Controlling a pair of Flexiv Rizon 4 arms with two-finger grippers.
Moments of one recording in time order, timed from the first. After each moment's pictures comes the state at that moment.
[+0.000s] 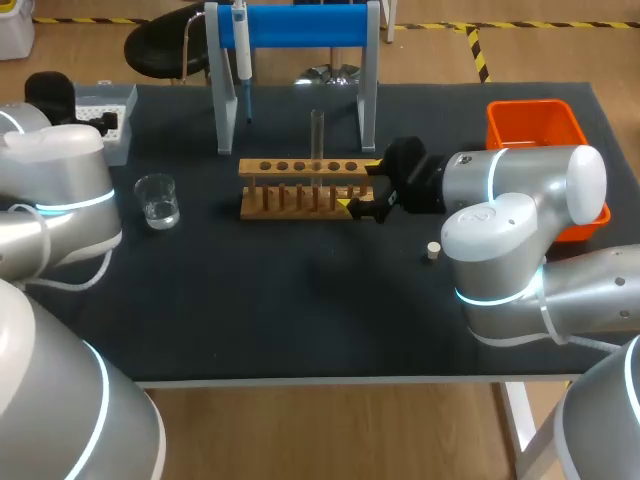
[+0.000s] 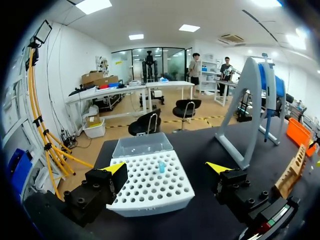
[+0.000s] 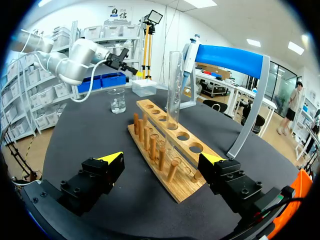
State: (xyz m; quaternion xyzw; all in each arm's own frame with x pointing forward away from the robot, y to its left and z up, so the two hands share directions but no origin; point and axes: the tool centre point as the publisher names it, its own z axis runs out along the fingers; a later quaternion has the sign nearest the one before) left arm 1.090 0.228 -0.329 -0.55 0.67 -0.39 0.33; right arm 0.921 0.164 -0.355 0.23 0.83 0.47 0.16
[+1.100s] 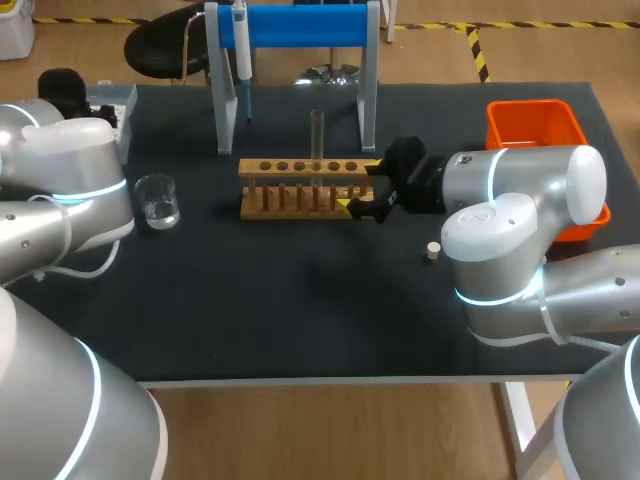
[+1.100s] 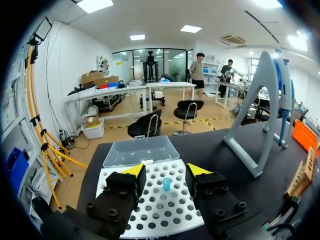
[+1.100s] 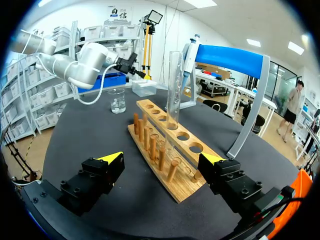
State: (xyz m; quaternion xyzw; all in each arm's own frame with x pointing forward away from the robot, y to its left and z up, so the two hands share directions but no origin) left arm 1.132 0.226 -0.352 -0.55 0.66 -0.39 0.33; right arm 0.921 0.164 -0.355 0.23 0.83 0.47 0.16
